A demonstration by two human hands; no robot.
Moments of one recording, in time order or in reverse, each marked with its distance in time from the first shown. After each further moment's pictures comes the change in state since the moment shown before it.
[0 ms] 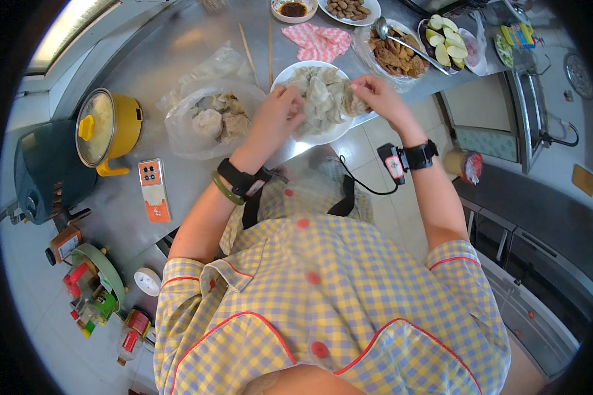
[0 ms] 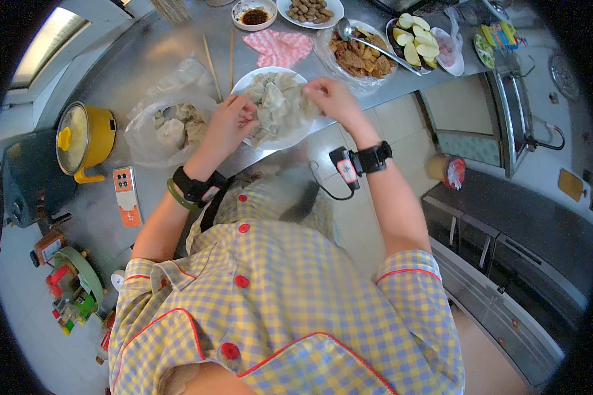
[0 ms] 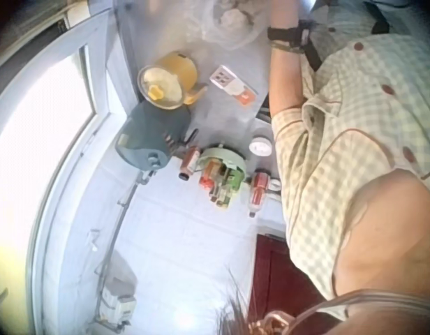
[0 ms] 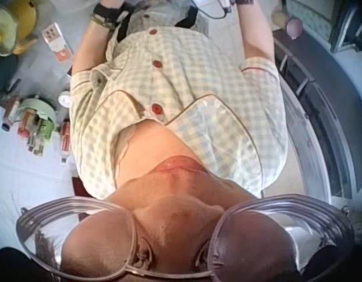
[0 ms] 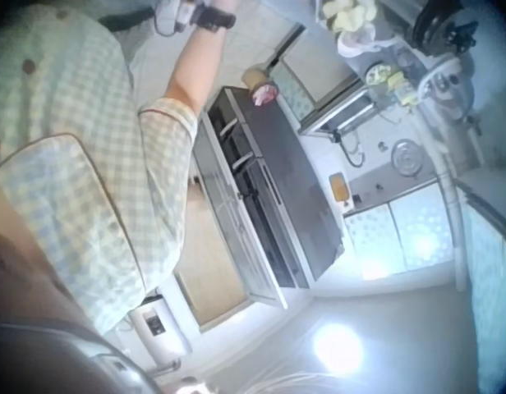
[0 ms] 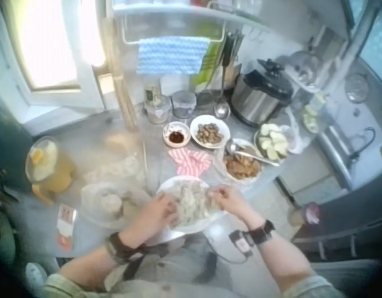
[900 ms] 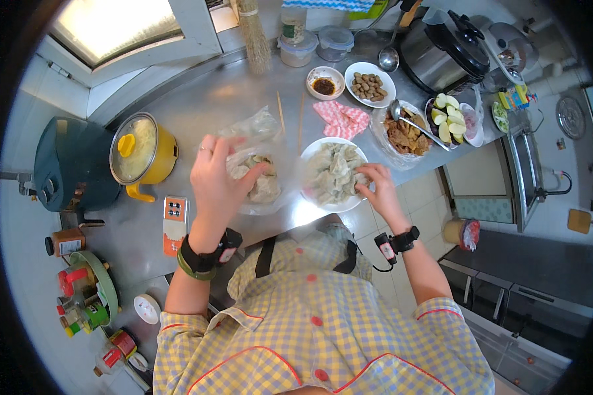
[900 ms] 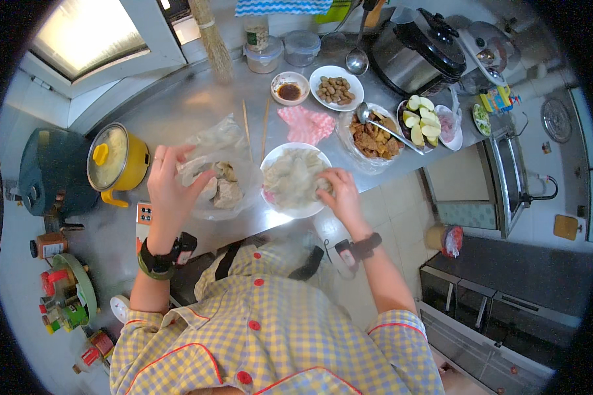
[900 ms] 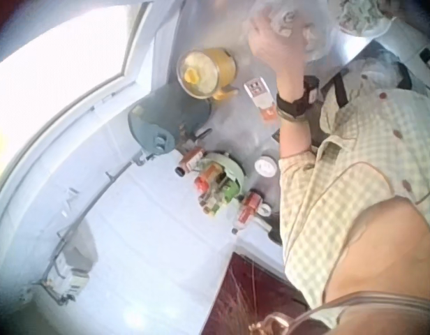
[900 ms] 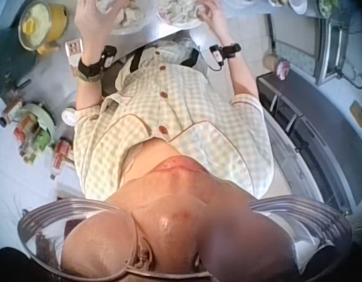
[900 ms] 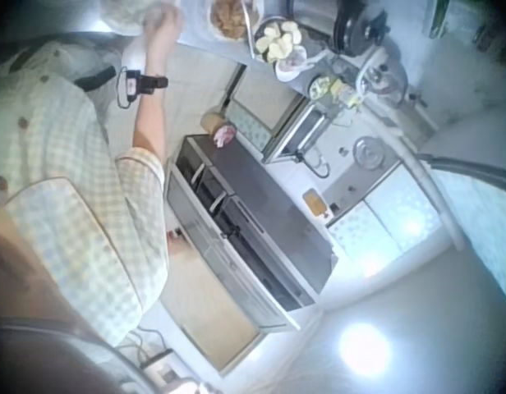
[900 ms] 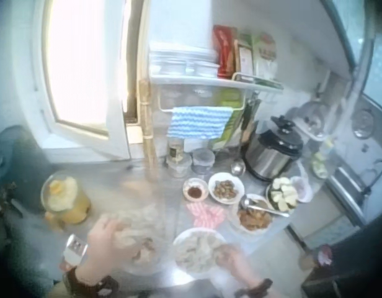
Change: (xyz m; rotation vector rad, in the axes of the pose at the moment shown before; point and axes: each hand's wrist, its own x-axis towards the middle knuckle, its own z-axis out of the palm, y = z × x) left_hand -0.040 0.095 -0.134 0.596 0.581 0.124; right_hand -0.028 0.012 0.037 -0.445 0.377 -0.552
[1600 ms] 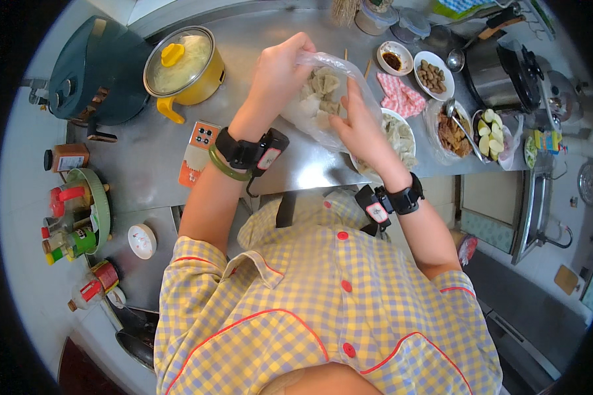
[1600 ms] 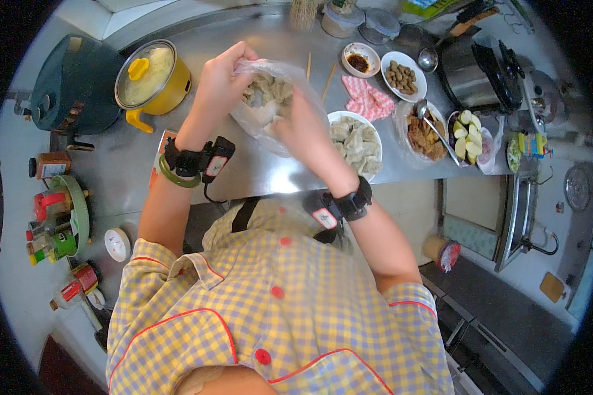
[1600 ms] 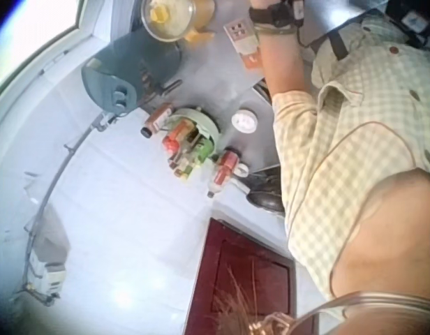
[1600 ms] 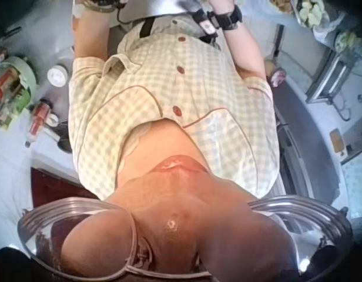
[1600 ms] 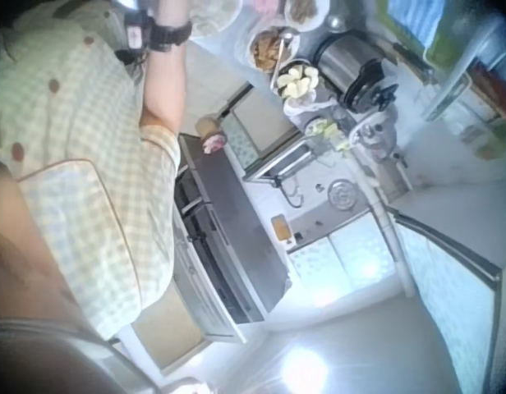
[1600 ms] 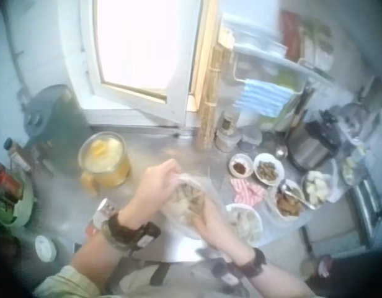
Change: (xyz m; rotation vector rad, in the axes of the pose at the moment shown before) left_hand 0.027 -0.070 0.011 -0.291 -0.011 -0.155; right_hand 0.092 -0.173 0.065 0.286 -0.414 0.002
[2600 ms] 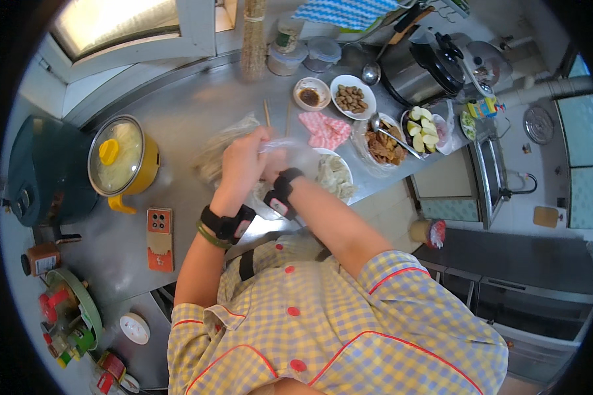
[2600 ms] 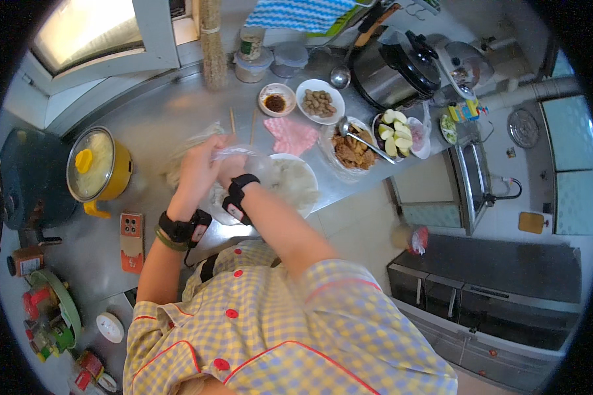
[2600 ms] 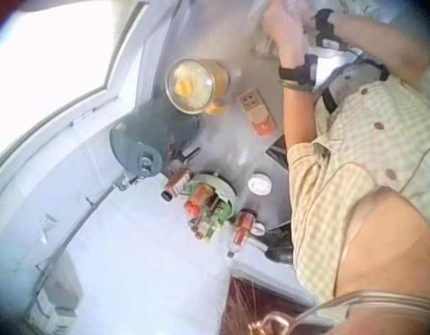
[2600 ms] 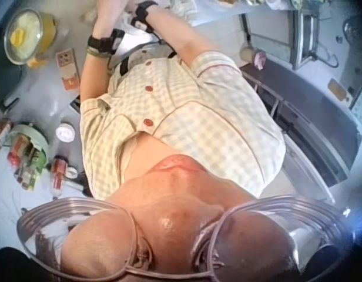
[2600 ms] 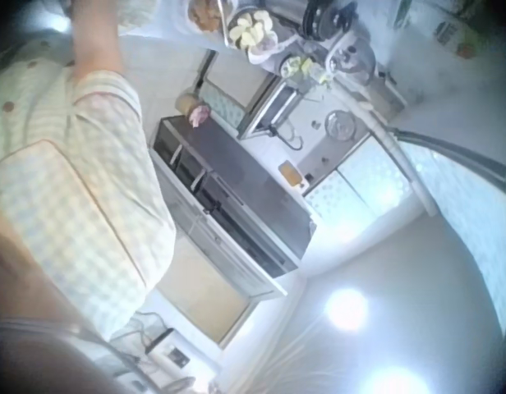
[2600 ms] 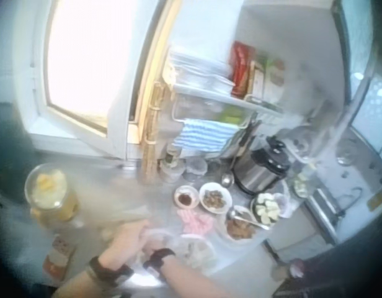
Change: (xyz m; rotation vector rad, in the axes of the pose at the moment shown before) left_hand -0.007 -0.013 0.072 0.024 -0.184 -0.025; right_hand 0.083 0.070 0.051 -0.390 0.163 0.165
